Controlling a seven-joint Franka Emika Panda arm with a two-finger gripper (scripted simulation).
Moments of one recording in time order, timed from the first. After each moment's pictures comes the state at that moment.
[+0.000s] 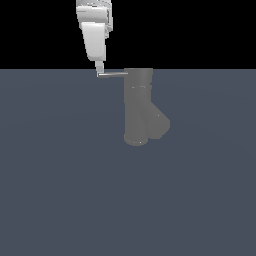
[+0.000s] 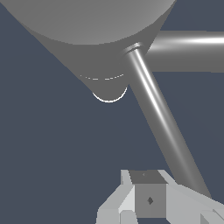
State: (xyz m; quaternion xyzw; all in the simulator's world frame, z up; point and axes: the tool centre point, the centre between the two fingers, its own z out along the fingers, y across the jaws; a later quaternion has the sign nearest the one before) arm 0.028 0.085 0.270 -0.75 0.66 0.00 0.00
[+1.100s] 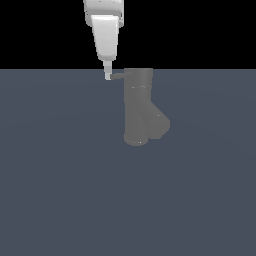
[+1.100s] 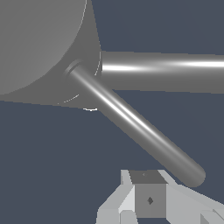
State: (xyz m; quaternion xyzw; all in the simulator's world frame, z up) arm -0.020 0.054 0.270 -0.75 0.66 0.00 0.00
